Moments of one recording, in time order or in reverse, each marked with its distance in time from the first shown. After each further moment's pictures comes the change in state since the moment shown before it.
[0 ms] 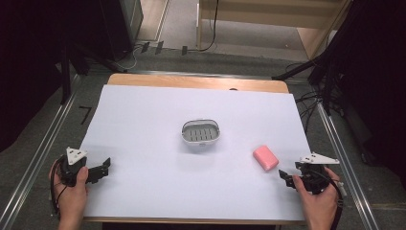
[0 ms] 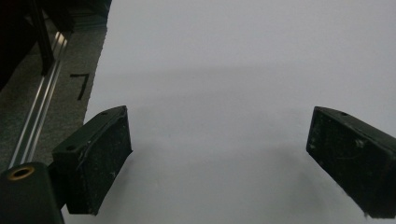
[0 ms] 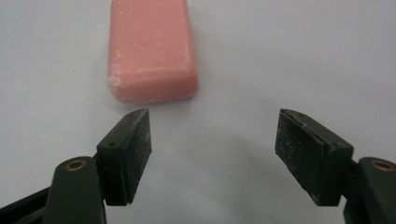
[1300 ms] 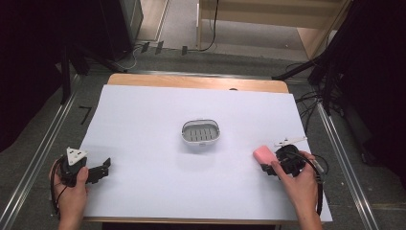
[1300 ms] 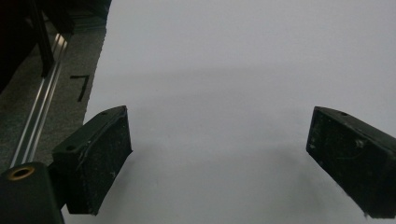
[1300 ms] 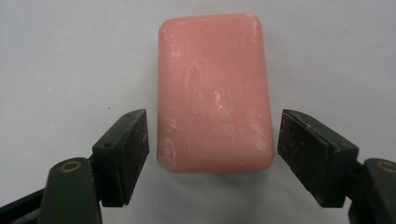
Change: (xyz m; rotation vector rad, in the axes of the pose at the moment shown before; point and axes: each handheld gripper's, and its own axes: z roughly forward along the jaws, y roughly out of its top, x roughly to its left) left arm 0.000 0.000 0.000 -0.005 -0.008 0.005; right arm 0.025 0.053 0.043 0.205 0.083 -0.063
